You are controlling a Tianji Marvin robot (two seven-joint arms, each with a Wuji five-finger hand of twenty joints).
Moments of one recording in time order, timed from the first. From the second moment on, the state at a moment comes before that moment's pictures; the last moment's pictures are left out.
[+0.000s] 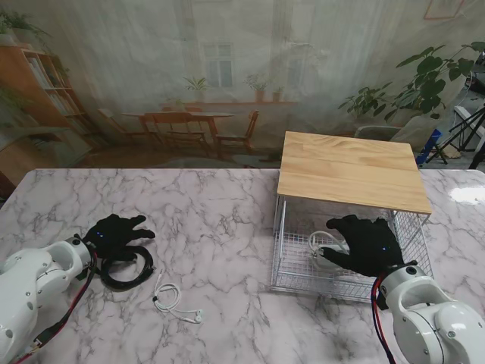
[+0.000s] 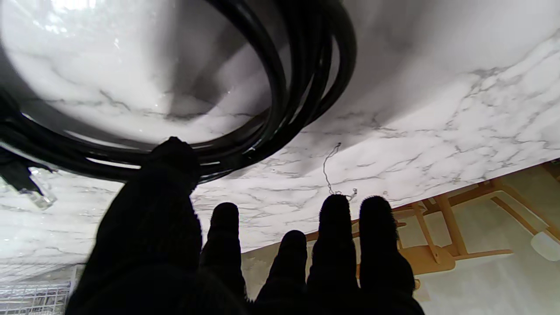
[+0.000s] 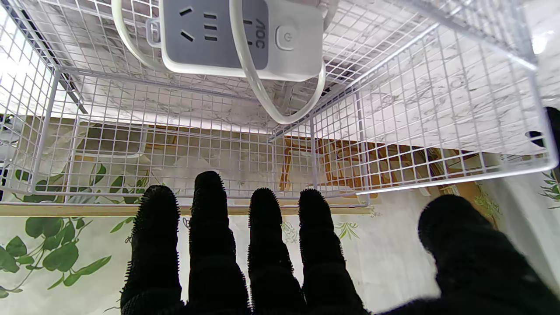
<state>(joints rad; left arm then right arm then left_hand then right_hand) 1.41 -0.95 -1.35 -1.23 1.31 -0.51 0.02 -1.97 -1.06 1.54 -2.05 -1.13 0.02 0.16 0.89 -0.33 0.18 0.09 0.33 -0.06 0.23 0.47 0.21 0.17 0.17 0.32 0.40 0.17 0.25 0.48 0.15 0.14 0.72 0.52 0.27 -0.13 0.51 0.03 0.34 0.09 0.41 0.50 0.39 0.16 0.57 0.32 0.50 0.25 0.28 1.15 0.14 0.36 1.00 0.42</state>
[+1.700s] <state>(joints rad) 1.33 -0.92 -1.18 -1.10 1.39 -0.46 0.26 -1.96 -1.07 1.53 -2.04 -1.11 0.05 0.12 1.09 -0.46 0.38 0.08 0.43 0.15 1.01 1.37 0.94 0.07 0.26 0.88 0.95 0.12 0.53 0.89 0.60 0.11 1.10 0.59 0.30 -0.13 0.48 0.03 0.34 0.09 0.42 0.49 0.39 0.16 0.57 0.31 0.49 0.25 0.28 1.15 0.13 0.37 0.99 0.42</state>
